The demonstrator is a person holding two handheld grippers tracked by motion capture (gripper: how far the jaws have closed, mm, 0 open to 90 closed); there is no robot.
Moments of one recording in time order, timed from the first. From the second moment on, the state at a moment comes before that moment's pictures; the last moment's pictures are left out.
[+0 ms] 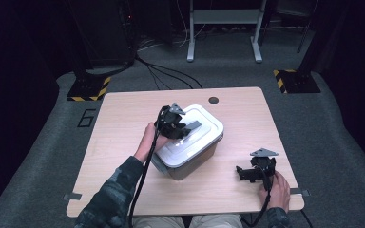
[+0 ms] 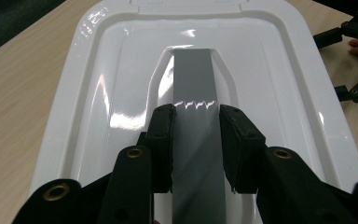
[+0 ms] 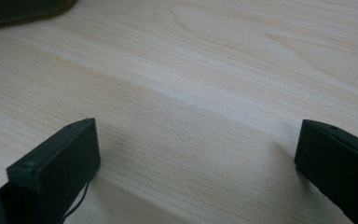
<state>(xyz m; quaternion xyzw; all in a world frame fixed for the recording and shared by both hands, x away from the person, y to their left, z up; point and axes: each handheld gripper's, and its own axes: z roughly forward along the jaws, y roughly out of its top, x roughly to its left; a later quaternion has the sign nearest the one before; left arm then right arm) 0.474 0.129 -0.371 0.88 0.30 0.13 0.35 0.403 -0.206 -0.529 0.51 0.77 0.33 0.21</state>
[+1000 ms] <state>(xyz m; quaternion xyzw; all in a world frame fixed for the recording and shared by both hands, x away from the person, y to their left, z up) 0.458 0.125 -0.384 0.88 0.29 0.16 0.35 0.403 -0.207 -0.529 0.50 0.77 0.33 0.21</state>
